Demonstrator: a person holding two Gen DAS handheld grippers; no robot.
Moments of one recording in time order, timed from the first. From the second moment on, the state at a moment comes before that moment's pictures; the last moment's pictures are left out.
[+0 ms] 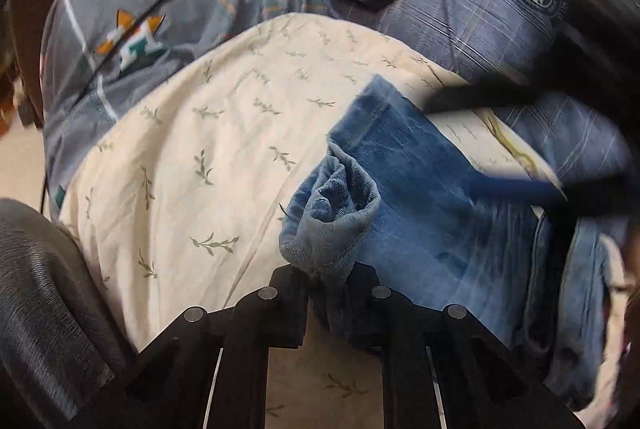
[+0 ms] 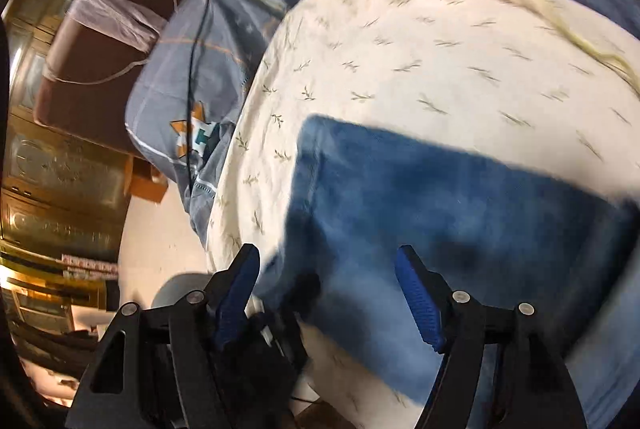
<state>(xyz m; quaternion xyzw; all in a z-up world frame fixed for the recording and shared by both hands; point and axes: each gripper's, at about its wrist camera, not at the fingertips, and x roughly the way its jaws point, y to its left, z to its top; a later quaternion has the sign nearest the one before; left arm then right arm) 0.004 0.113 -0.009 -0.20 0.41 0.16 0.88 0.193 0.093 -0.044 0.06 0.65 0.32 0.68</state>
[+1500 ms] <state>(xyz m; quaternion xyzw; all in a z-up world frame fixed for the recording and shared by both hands) -0.014 -0.098 0.046 -0.01 0.35 -0.34 0.87 0.126 -0.251 -0.018 0.27 0.51 0.17 0.80</state>
